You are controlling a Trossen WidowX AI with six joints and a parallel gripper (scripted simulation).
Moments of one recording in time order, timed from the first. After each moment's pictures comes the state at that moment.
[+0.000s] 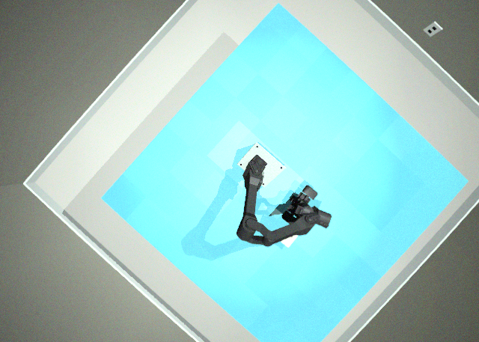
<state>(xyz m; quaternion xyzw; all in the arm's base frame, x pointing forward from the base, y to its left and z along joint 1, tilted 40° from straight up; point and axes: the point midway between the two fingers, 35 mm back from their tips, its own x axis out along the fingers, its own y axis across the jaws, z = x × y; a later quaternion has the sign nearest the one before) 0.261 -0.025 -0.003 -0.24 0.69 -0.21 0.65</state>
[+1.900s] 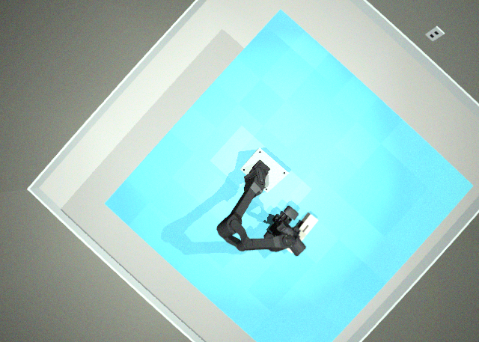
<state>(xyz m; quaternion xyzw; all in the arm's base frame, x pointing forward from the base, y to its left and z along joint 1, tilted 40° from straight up) 0.238 -0.134 0.052 -0.25 0.69 -0.23 0.64</state>
